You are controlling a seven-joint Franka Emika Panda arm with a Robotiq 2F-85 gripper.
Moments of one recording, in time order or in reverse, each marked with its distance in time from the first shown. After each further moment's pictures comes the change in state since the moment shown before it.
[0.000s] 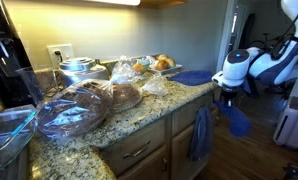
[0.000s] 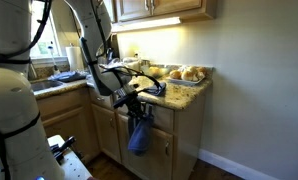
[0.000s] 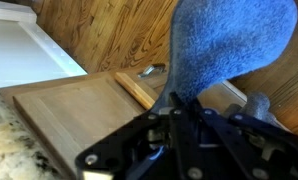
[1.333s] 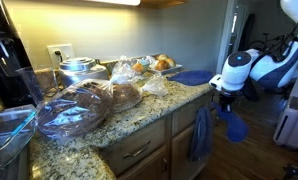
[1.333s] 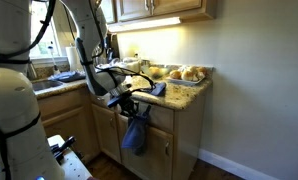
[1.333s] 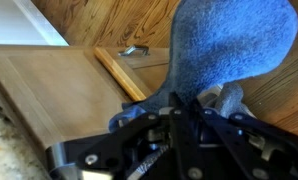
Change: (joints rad) arm 0.044 -0.002 0.052 -0.022 -0.016 -0.003 0.000
